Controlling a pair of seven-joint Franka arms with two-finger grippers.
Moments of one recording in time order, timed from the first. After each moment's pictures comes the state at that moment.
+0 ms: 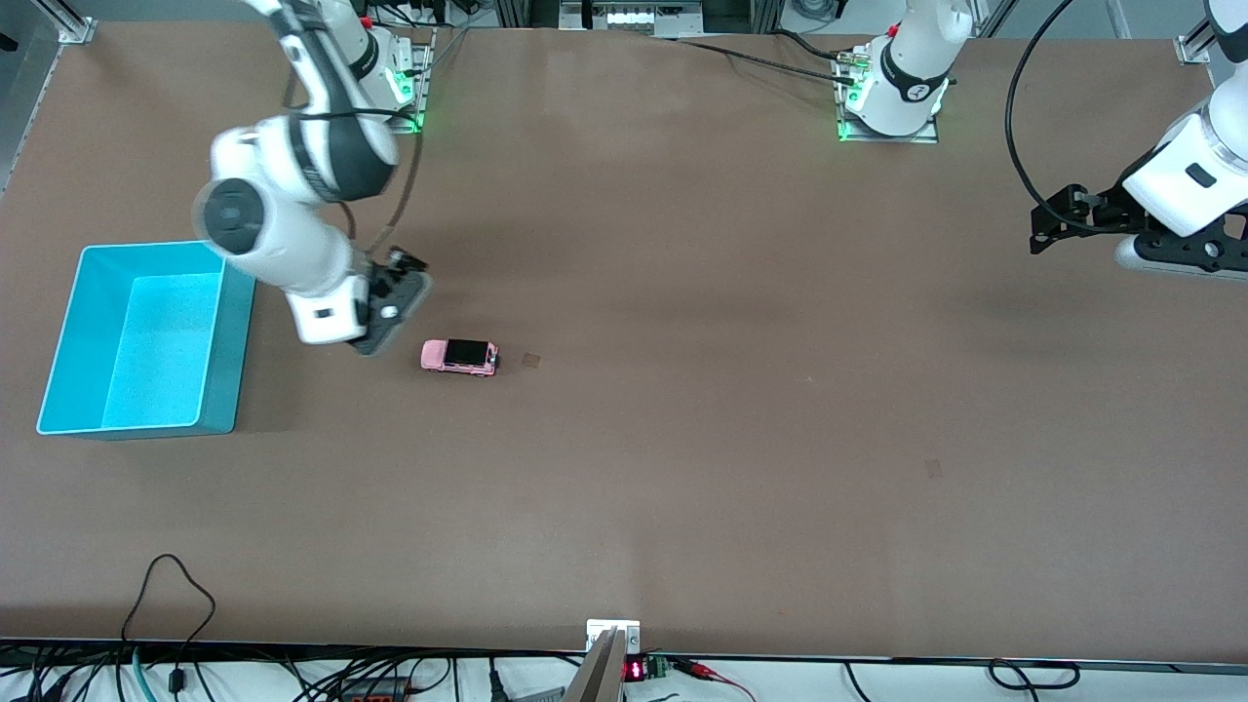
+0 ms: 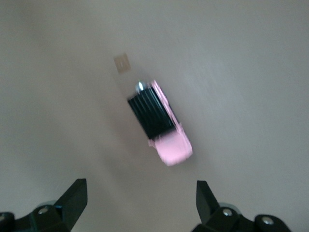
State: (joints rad) left arm -0.03 -0.03 -0.01 -1.71 0.01 1.64 0.08; right arm 0.35 0.24 0.02 -2.05 0.13 2.28 -0.72
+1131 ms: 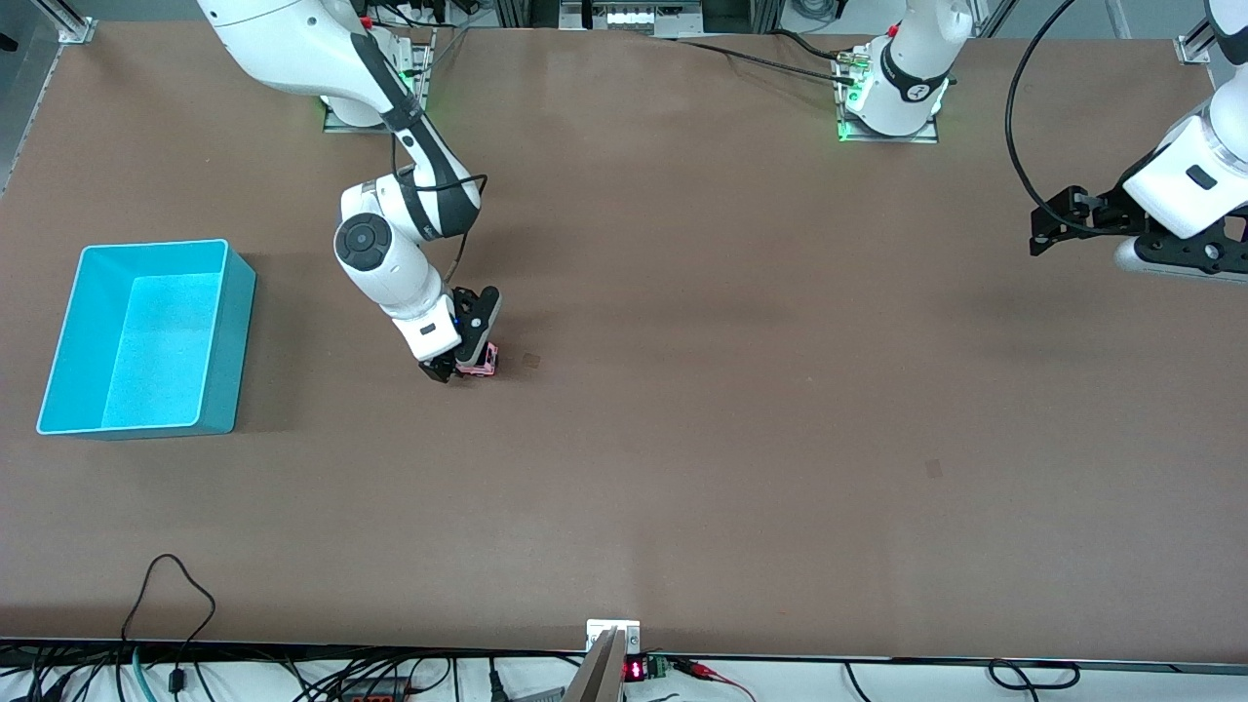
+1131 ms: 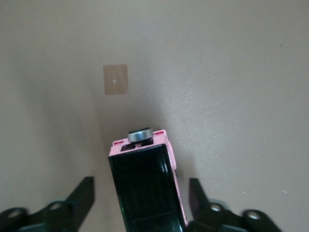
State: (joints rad) left arm -0.03 -0.03 -0.01 -1.70 0.01 1.64 0.08; right arm 0.44 0.47 0.00 -2.11 0.13 2.69 -0.95
